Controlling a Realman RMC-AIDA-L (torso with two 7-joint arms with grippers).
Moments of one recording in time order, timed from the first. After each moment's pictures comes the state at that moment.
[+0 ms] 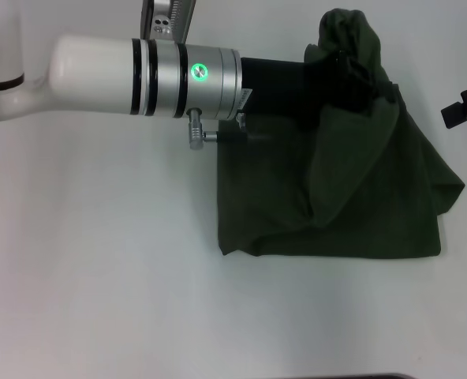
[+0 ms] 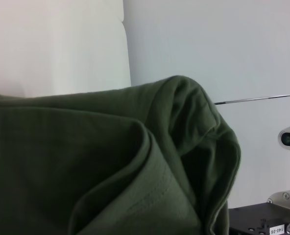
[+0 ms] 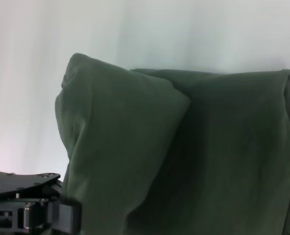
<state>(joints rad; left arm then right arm) -1.01 -2.18 -2.27 -0.24 -1.30 1.31 -2.51 0.77 1.77 -0.61 -0.72 -2.56 -1.88 2.60</state>
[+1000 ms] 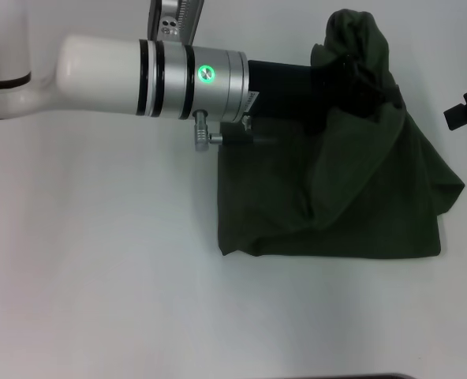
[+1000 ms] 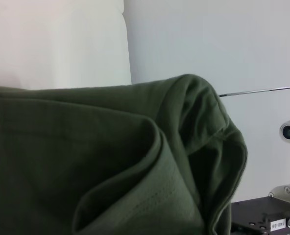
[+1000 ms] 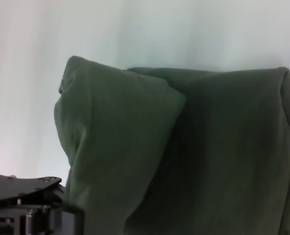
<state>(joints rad) -1.03 -2.18 -2.26 -0.22 -1.30 1.31 -2.51 0.77 1.76 -0.61 -0.72 -2.56 -1.89 2.60</state>
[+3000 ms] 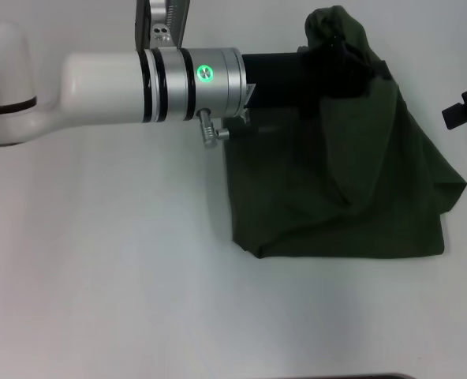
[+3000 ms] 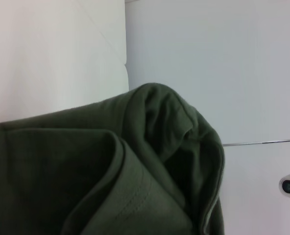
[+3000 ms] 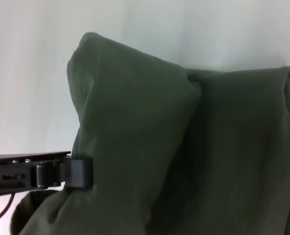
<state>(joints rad) -1.02 -2.18 -2.23 -0.14 -1.48 1.20 -2.42 0.77 1.76 -0.61 -0.71 -2.56 -1.88 2.60</state>
